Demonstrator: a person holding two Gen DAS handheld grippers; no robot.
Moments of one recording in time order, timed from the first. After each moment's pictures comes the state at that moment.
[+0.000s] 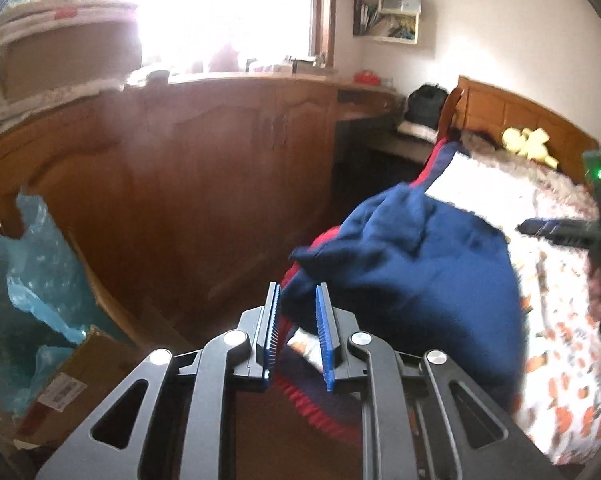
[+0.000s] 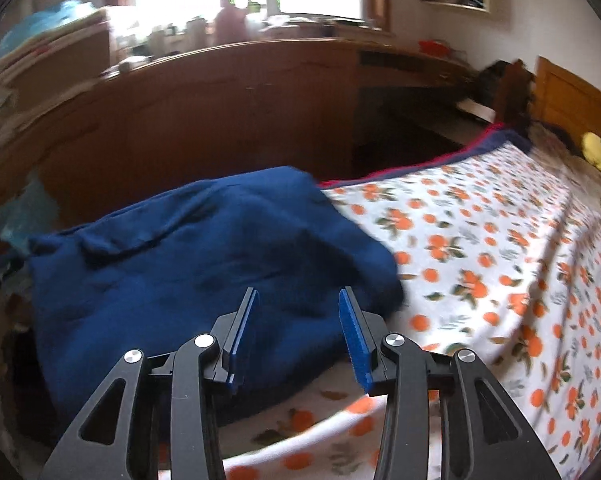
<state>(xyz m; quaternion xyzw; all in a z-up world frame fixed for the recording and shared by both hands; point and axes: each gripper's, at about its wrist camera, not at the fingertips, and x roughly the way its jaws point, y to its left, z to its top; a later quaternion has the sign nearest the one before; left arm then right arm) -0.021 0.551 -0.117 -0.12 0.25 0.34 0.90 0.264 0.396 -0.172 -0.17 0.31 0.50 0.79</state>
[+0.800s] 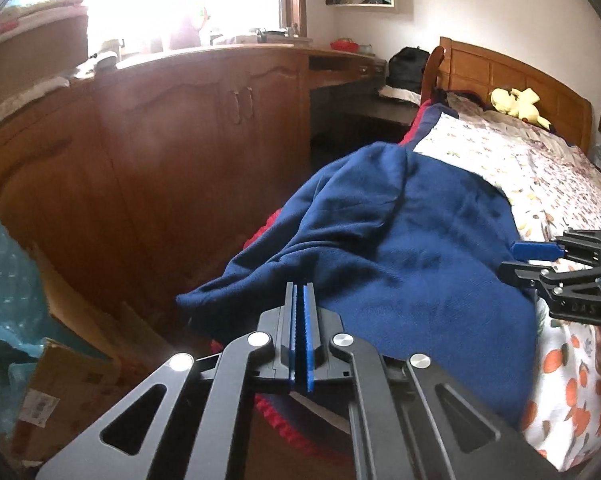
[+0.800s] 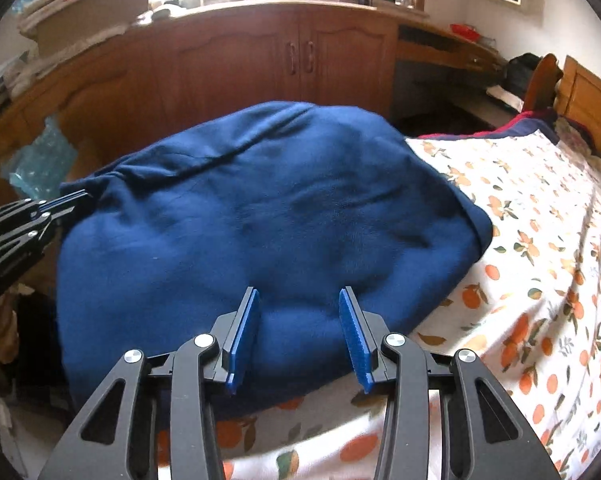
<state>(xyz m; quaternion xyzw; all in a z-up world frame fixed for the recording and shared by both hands) 0.049 0.545 -0.152 -0.09 0.31 0.31 0.89 0.197 0.406 -0.208 -0.21 0.33 0.51 0.76</state>
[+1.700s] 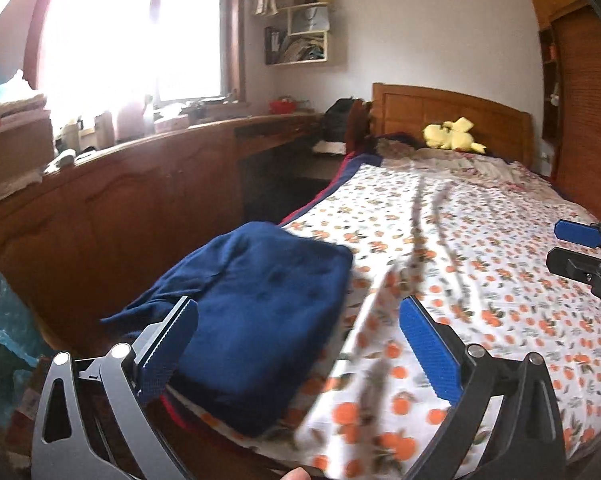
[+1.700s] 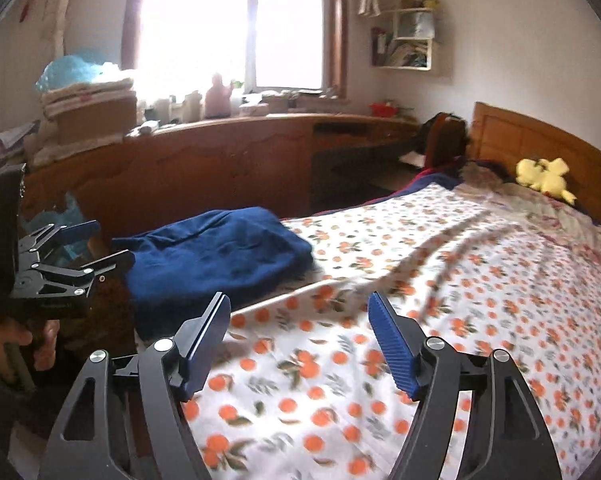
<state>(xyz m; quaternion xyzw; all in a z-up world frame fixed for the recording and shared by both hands) 0.059 0.341 -0.053 -0.04 0.23 0.24 0.94 0.162 0.145 -0.085 -0.12 0.21 0.45 0.86</state>
